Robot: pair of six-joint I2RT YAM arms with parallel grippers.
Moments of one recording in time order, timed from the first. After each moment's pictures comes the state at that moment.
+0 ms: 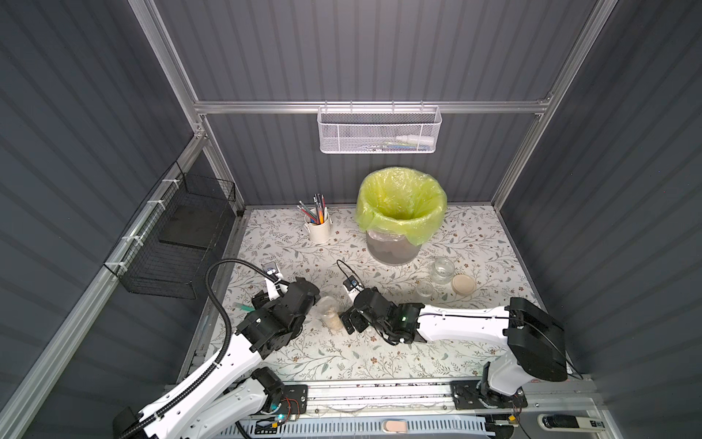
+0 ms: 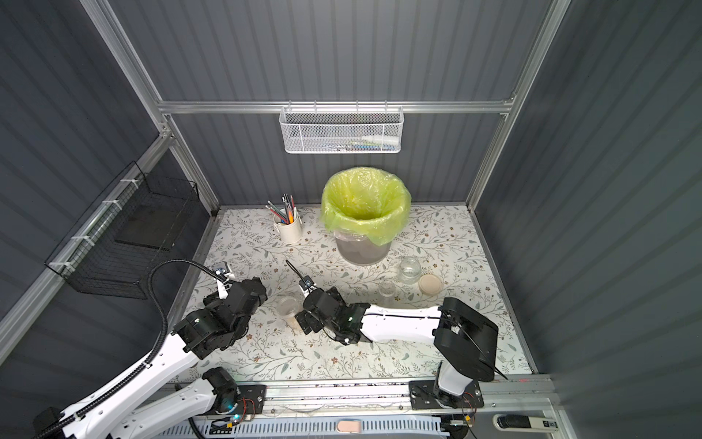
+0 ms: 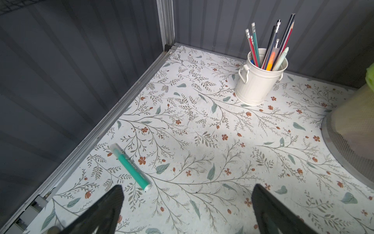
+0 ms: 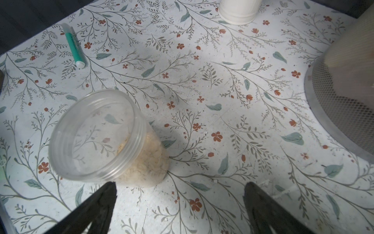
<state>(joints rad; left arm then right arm) -0.75 0.84 0.74 -0.77 -0.89 -0.76 1.17 1.62 0.96 -0.05 0.32 0.28</state>
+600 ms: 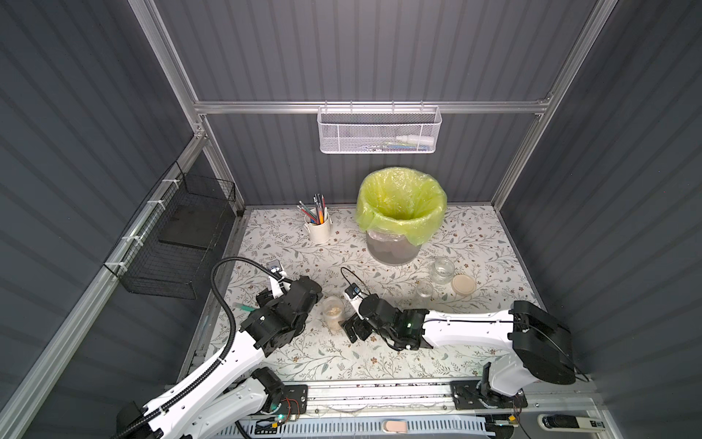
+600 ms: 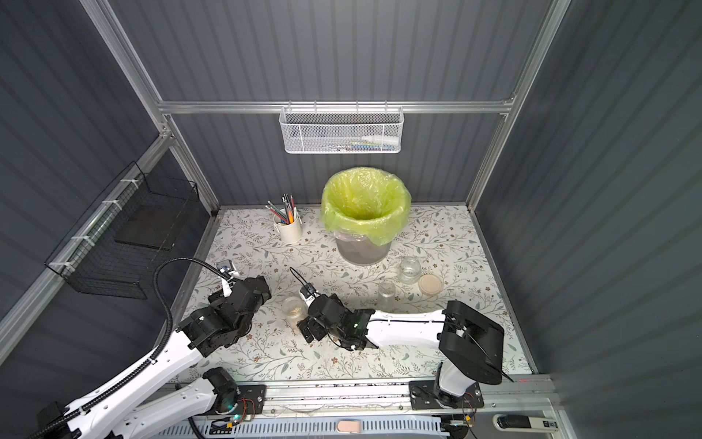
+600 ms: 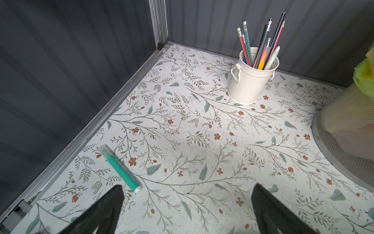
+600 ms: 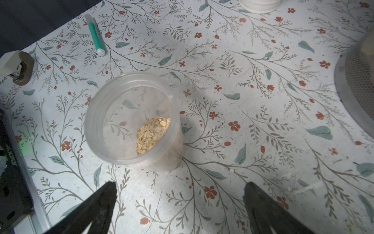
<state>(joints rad) -0.75 0.86 0.74 -0.71 -0.87 -0.75 1.19 1.59 0.88 0.02 0.23 0.29</state>
